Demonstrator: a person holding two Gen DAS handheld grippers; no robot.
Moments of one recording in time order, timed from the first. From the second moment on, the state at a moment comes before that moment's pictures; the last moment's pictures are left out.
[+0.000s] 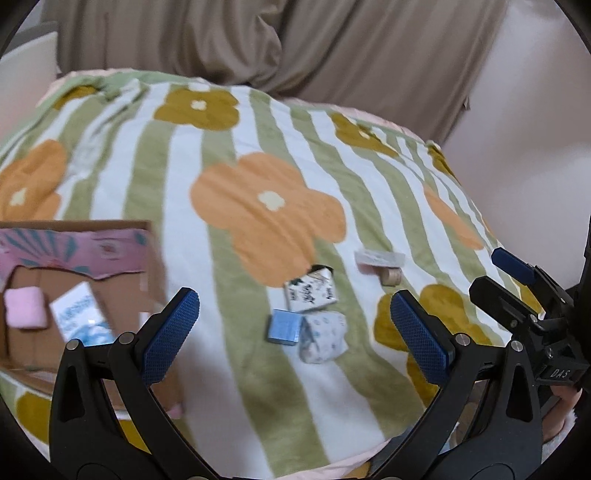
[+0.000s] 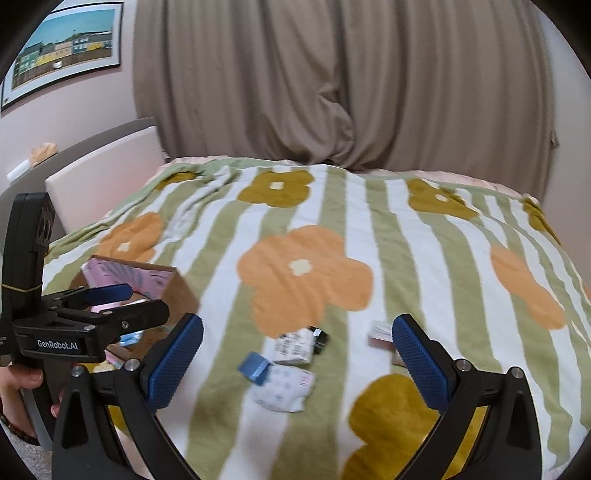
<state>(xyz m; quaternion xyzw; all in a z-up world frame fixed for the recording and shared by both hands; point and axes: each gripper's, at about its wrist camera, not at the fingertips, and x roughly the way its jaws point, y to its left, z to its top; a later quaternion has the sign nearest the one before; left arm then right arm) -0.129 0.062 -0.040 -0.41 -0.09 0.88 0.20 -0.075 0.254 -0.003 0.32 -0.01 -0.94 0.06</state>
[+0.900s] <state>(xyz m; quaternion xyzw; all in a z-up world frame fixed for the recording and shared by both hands) -0.209 0.134 -0.158 -0.52 -0.10 0.82 0.22 -0.121 0.356 -0.116 0.40 -0.07 -0.92 -0.03</state>
